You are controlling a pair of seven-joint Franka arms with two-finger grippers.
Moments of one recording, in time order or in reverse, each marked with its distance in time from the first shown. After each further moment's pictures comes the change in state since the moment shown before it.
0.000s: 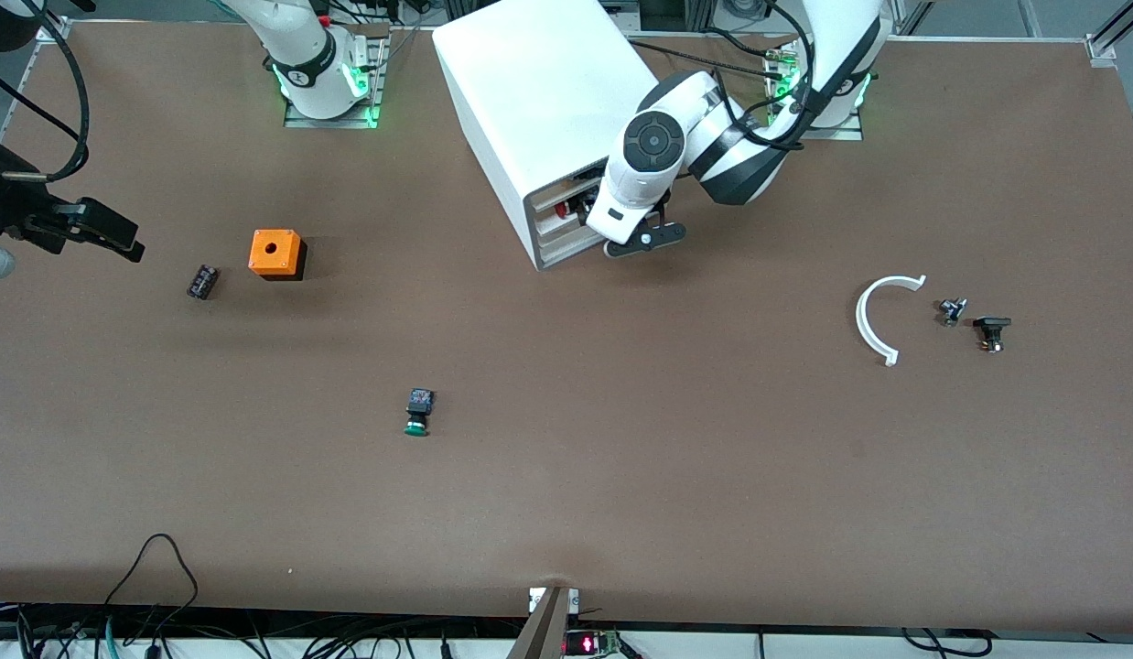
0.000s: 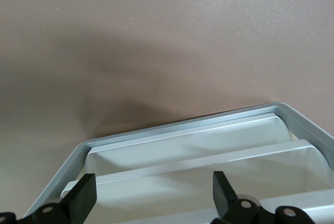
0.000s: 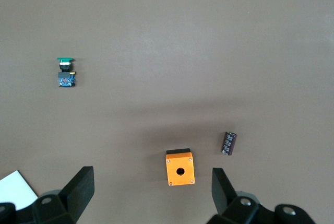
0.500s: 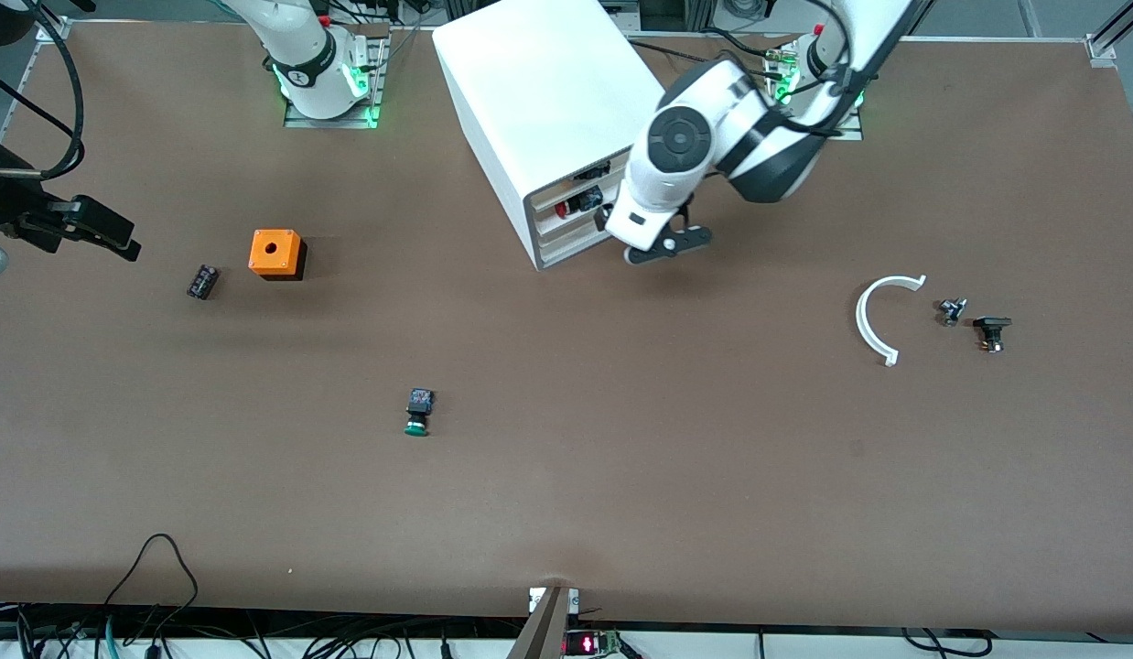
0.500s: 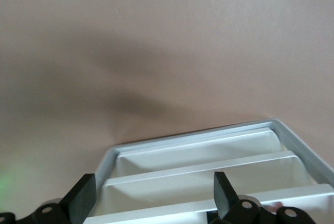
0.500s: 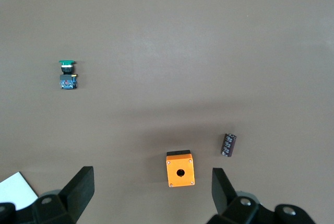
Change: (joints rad) left arm 0.093 -0.064 0.002 0.114 0.000 -0.196 0.083; right arm -0.001 0.000 0.000 0.016 0.000 0.002 0.000
